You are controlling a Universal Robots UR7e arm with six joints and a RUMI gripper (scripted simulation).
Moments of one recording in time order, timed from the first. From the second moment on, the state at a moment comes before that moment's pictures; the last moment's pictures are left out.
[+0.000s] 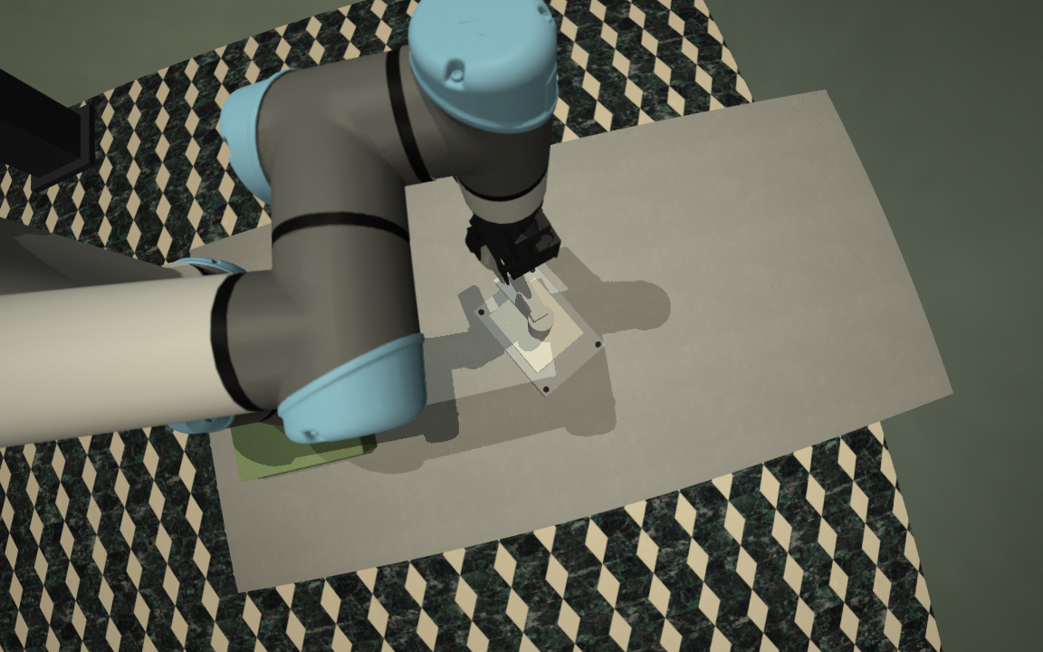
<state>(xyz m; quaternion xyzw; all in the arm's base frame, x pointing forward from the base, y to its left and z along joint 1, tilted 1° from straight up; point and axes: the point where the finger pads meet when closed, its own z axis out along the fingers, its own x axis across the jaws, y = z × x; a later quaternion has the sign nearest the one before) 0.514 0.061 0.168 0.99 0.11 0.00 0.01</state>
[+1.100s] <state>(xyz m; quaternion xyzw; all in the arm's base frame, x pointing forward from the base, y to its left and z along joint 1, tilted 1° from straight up) 0.514 0.061 0.162 0.99 0.11 0.00 0.01</state>
